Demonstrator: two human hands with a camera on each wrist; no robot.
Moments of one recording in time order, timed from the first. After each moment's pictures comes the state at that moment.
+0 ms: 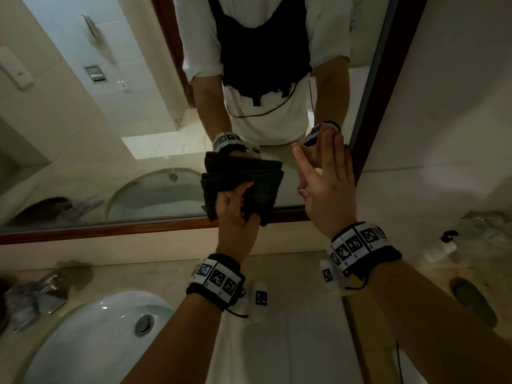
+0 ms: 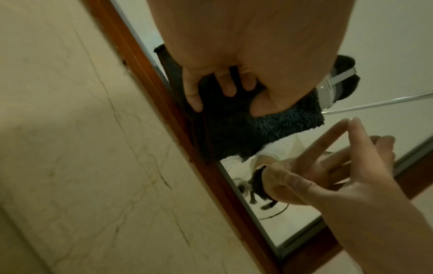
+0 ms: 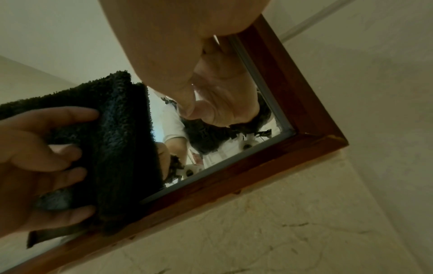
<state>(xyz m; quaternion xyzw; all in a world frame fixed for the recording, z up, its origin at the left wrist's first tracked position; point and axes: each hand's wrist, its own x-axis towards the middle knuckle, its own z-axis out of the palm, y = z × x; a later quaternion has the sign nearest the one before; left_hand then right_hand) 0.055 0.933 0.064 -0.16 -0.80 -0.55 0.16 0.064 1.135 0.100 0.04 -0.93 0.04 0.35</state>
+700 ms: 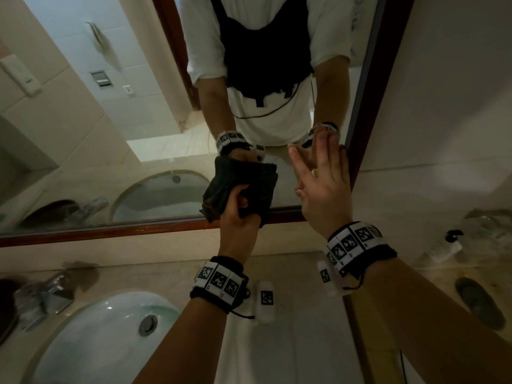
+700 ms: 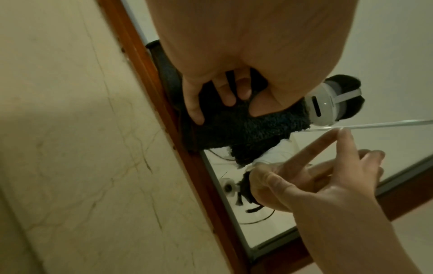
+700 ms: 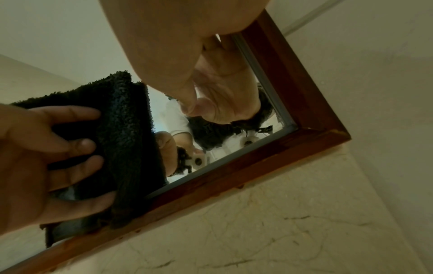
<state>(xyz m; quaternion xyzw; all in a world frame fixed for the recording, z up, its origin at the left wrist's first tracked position) 0.067 0.946 0.079 -0.09 -0.76 -0.63 0.11 0.064 1.134 0.100 0.06 -0.92 0.06 0.38</state>
